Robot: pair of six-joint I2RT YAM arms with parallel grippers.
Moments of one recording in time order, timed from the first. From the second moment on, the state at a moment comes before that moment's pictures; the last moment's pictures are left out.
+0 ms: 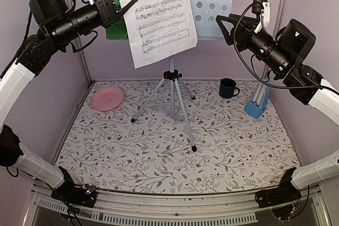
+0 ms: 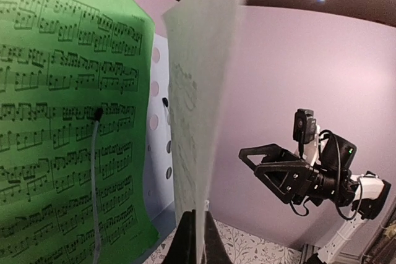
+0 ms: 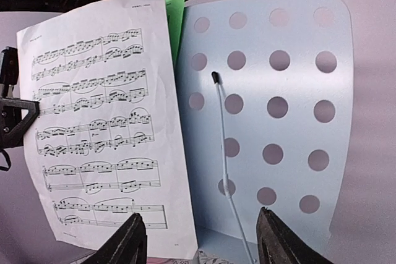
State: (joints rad) left arm -0.76 1.36 1.82 -0.24 0.22 -0.20; right arm 0.79 1.20 1.36 0.16 0.07 0.05
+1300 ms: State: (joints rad) left arm -0.74 1.61 2.28 -0.38 0.12 -0.12; right arm 0.79 1.62 1.84 0.12 0.25 -0.17
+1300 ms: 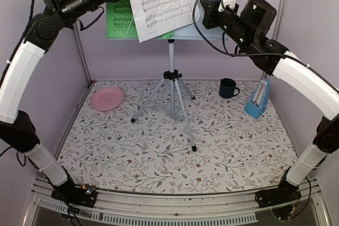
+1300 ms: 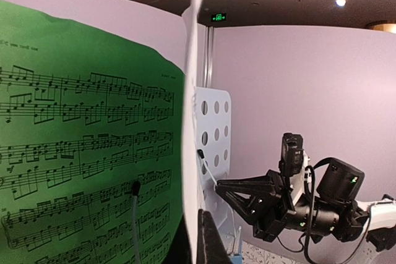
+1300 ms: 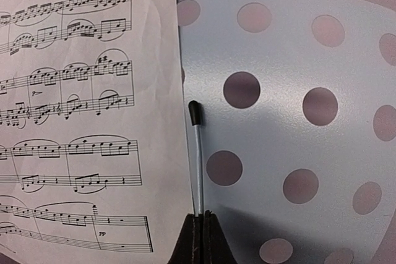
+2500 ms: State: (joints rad) left arm -0.72 1.89 2.52 -0.37 0.25 -0.05; right arm 0.78 1.56 1.65 0.35 0.06 -0.25
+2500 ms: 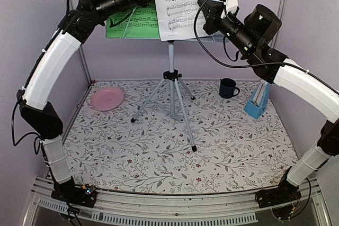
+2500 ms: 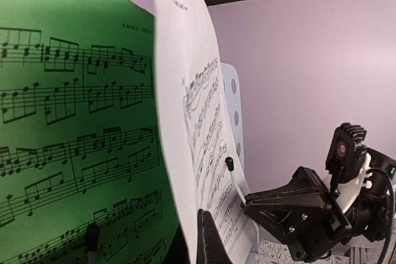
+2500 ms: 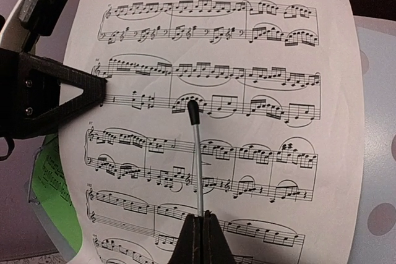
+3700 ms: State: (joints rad) left arm -0.74 1.95 2.54 -0.27 0.28 0.06; right arm 0.79 1.56 1.63 0.35 0.03 -0.25
